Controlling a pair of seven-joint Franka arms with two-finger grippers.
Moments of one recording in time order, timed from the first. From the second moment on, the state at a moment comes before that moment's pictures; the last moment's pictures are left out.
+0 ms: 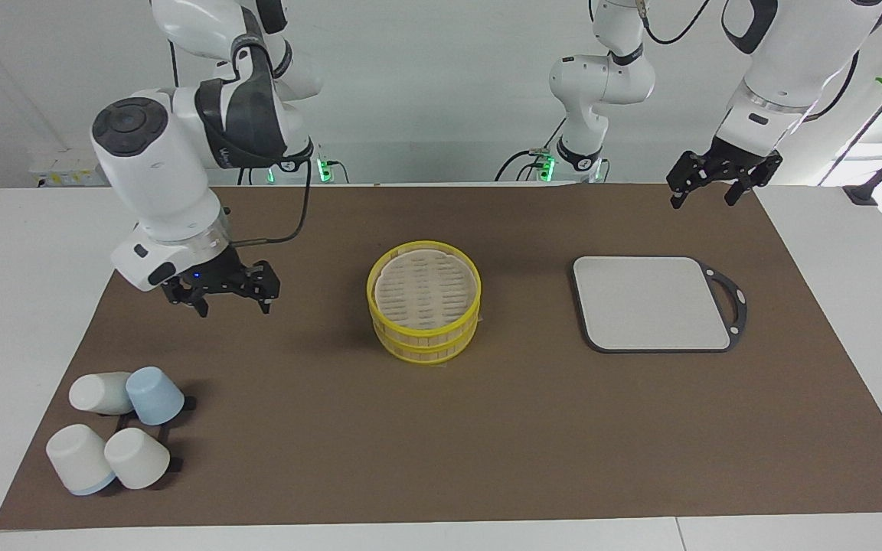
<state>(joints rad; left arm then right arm) -0.18 -0.07 0.09 -1.66 0.01 1.59 -0.06 0.11 0.35 -0.05 -1.34 -0.02 1.67 0.06</state>
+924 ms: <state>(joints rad) -0.18 -0.07 0.09 -1.66 0.01 1.57 -0.06 0.03 0.04 -0.04 -1.69 -0.02 1.71 0.00</state>
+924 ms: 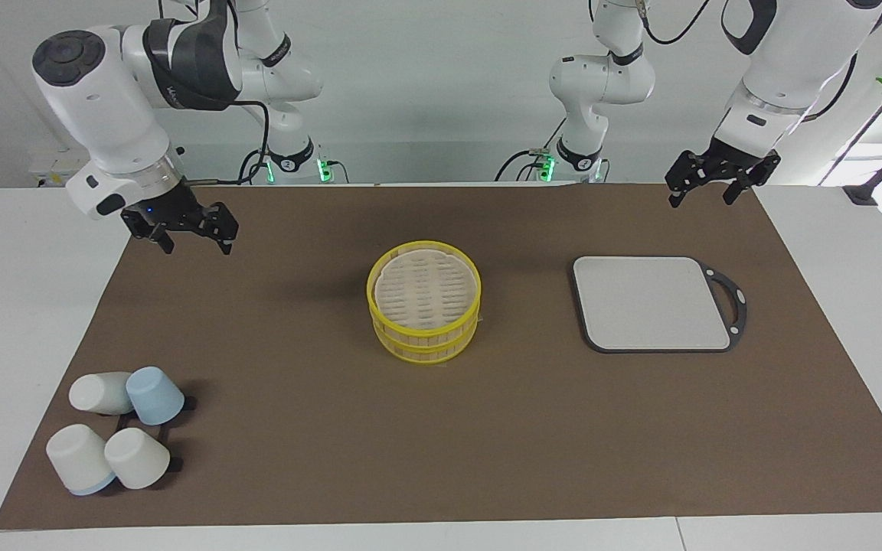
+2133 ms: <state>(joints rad) -0.18 -0.07 0.09 -1.66 0.01 1.57 -0.06 -0.04 0.04 -0.04 -1.67 -0.01 1.69 -0.10</state>
